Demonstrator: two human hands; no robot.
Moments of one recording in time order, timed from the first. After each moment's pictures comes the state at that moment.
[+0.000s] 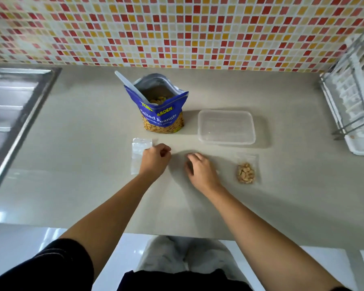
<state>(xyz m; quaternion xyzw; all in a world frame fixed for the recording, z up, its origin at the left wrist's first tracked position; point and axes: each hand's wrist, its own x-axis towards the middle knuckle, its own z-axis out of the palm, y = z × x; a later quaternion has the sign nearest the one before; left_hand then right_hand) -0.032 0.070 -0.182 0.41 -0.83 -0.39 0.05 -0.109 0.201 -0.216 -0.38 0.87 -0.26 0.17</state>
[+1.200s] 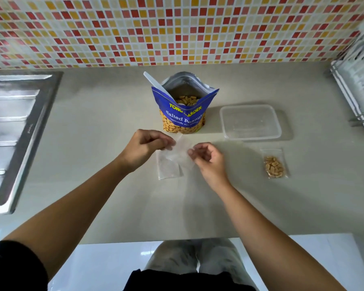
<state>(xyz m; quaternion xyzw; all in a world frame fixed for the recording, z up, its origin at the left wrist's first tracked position) 0.013 -0.038 -0.124 0.20 -0.78 -0.60 0.01 -0.065 0.136 -0.193 -0.09 0.68 -0.68 0.25</state>
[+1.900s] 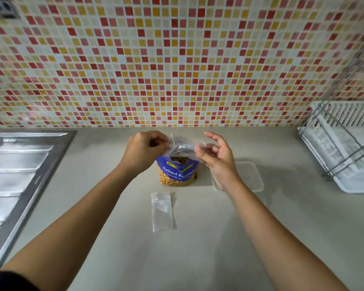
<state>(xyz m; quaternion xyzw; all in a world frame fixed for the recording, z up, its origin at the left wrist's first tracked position) -0.040 -0.044 -0.014 0.21 -0.87 -0.41 0.19 -0.146 0.120 -0.061 -0.19 0.59 -0.76 0.21</state>
